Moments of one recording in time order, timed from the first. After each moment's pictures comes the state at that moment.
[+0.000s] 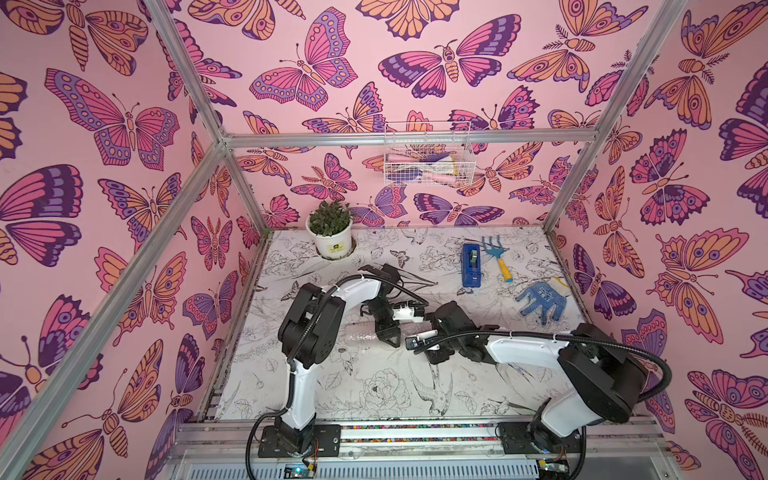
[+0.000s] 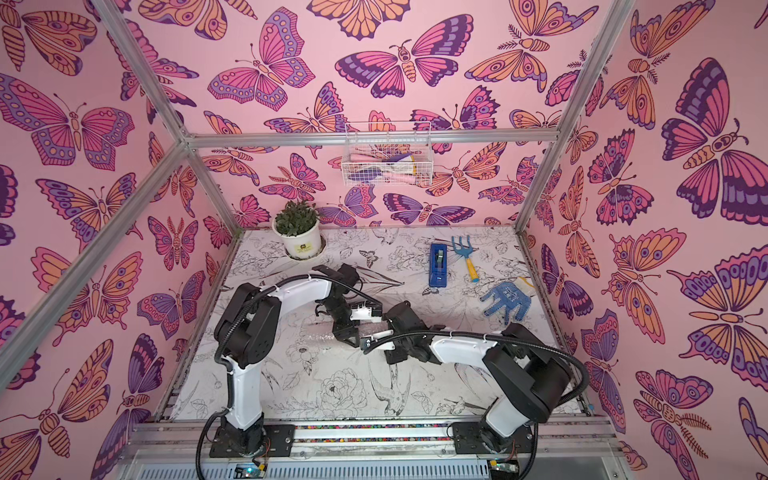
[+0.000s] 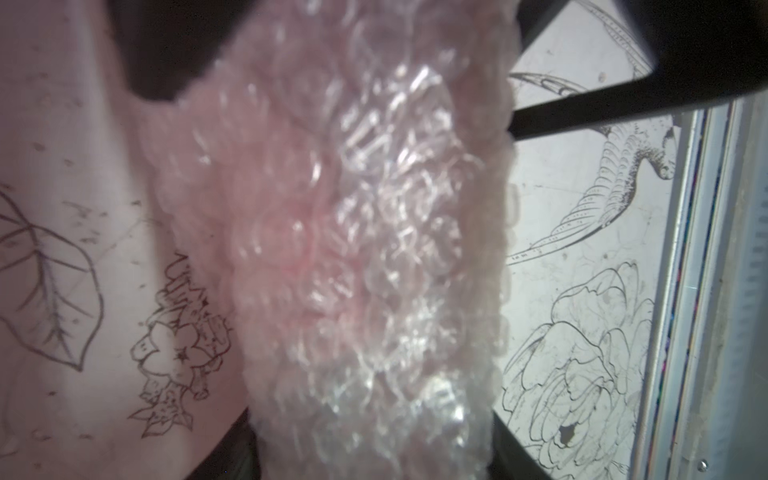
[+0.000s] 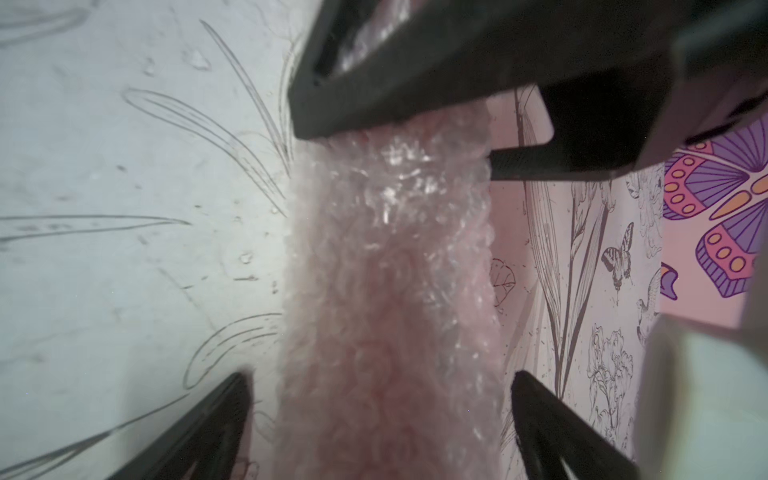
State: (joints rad) left arm -0.54 2.06 1.44 -1.06 0.48 0.94; right arm 0.80 1.61 0.73 0.04 -0.01 -1.00
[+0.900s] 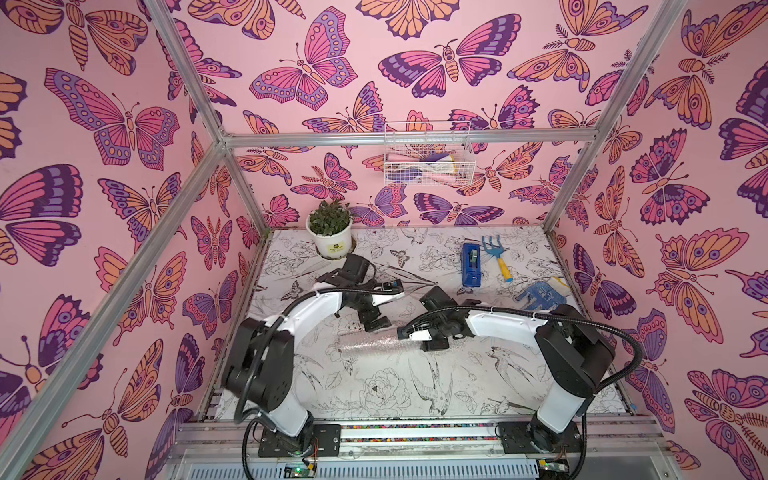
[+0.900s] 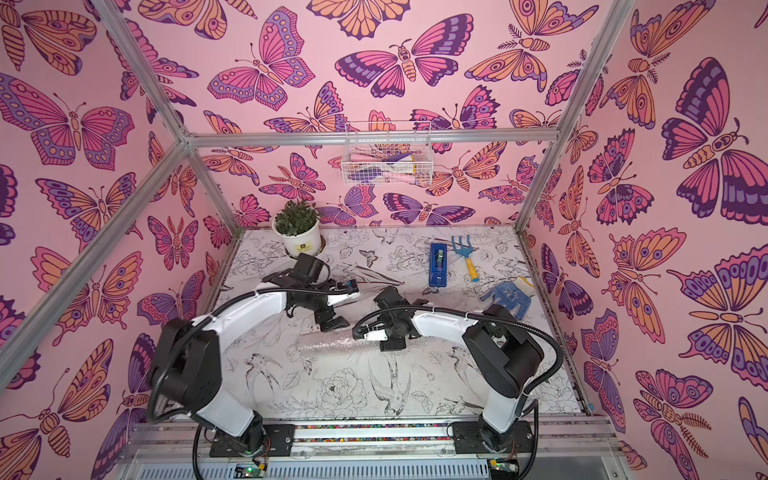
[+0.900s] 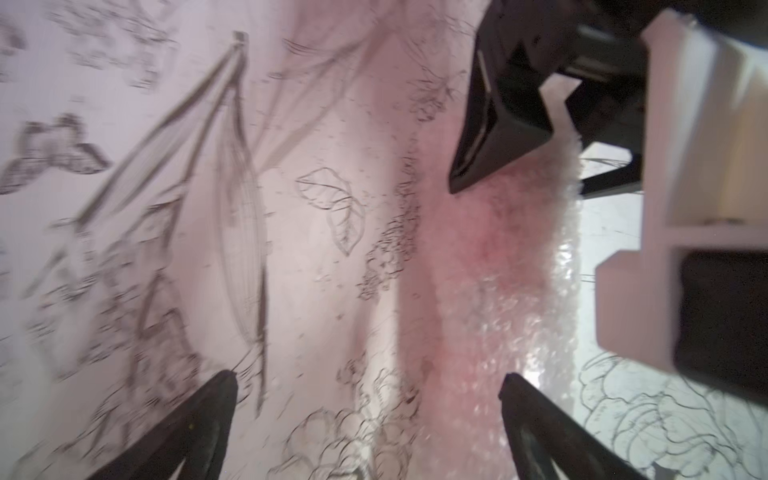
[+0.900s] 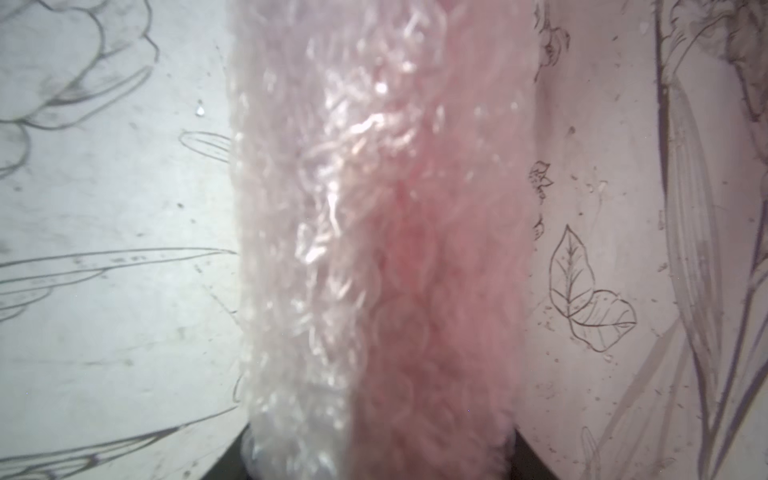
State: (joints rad) left arm -0.39 1.53 1.06 -0.53 0.41 0.80; right arm 0.75 1.77 1.04 -0.45 -0.20 -0.92
